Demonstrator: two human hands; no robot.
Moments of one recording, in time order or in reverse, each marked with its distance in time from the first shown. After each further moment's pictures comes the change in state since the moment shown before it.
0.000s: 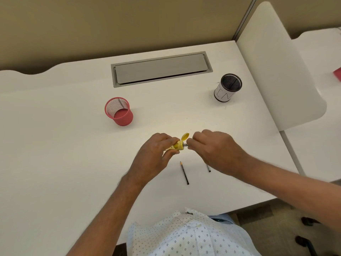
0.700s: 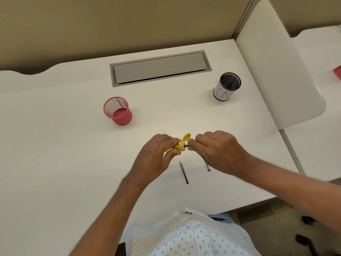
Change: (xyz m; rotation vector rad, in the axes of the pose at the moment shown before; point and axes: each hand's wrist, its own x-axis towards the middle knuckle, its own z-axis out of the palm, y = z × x) left_hand -0.003 0.006 0.003 -0.040 0.000 0.014; right_hand -0.005 0.000 -0.010 -0.095 0.105 -0.094
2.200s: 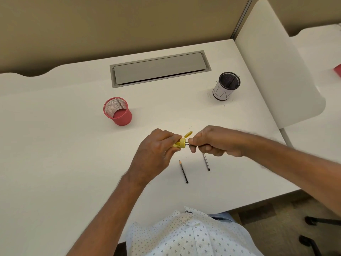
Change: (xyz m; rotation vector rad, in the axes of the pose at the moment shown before) left_hand 0.006 0.012 -0.006 0.170 0.071 0.105; right_hand 0.032 0.028 -0.010 1.404 -0.730 0.918
